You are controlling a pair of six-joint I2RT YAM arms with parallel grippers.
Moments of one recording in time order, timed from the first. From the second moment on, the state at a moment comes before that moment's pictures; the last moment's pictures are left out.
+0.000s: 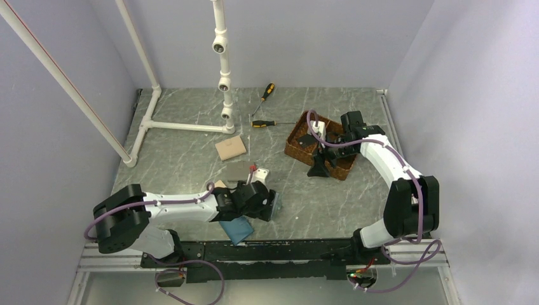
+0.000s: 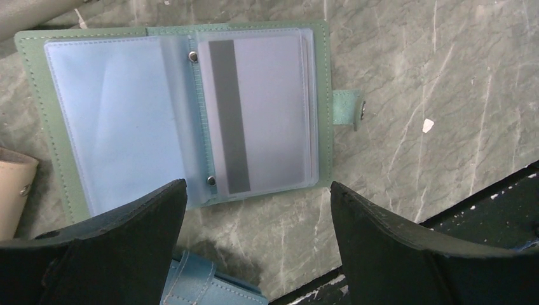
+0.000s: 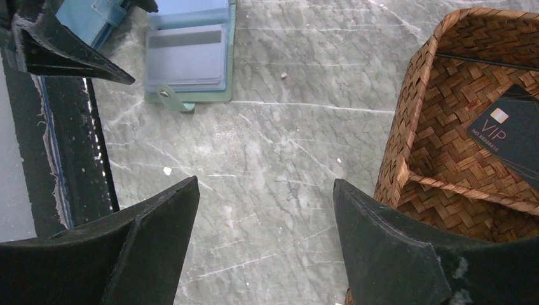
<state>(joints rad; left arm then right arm) -1.15 1.39 0.71 -0.24 -0.30 -0.73 0.14 1.48 1.09 -0.84 -0.90 -0.88</state>
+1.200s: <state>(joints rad) -1.21 1.59 0.86 -0.31 -0.48 -0.74 0.23 1.46 1.09 -0.87 -0.90 -0.89</state>
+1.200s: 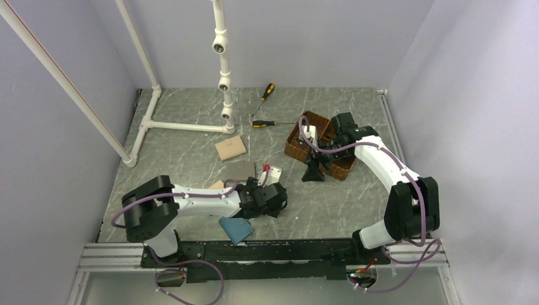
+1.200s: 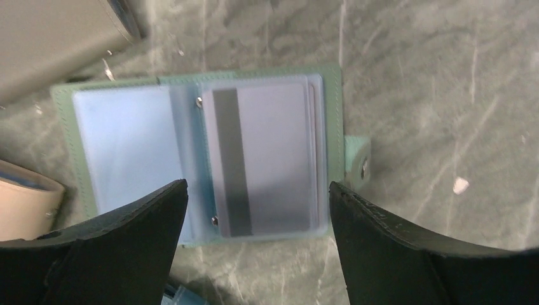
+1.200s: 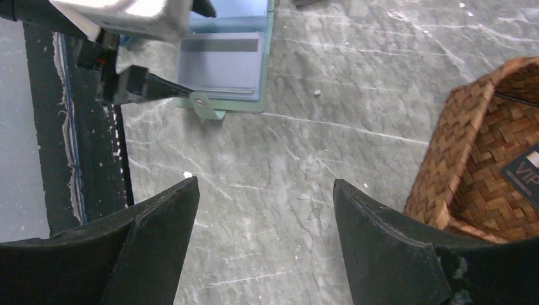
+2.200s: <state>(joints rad) -1.10 1.71 0.97 -0.29 -0.37 -0.64 0.27 1.49 1.09 -0.87 -0.84 -0.86</state>
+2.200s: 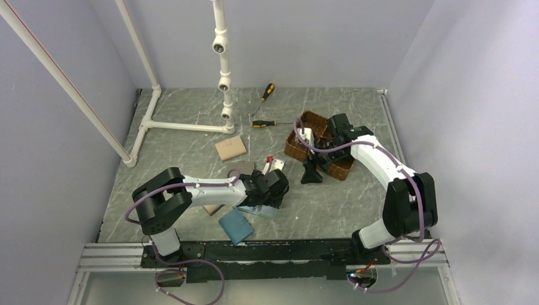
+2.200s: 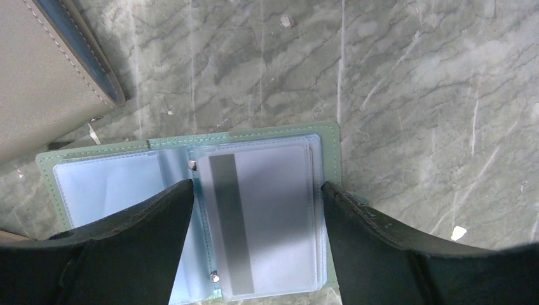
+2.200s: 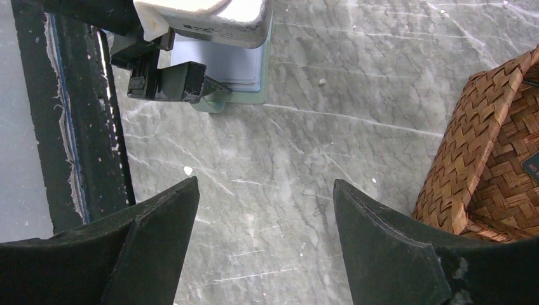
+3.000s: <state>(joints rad) -1.06 1.65 0.89 -0.21 -0.30 -0.67 0.27 1.51 1.09 -0.87 -0.85 -0.86</state>
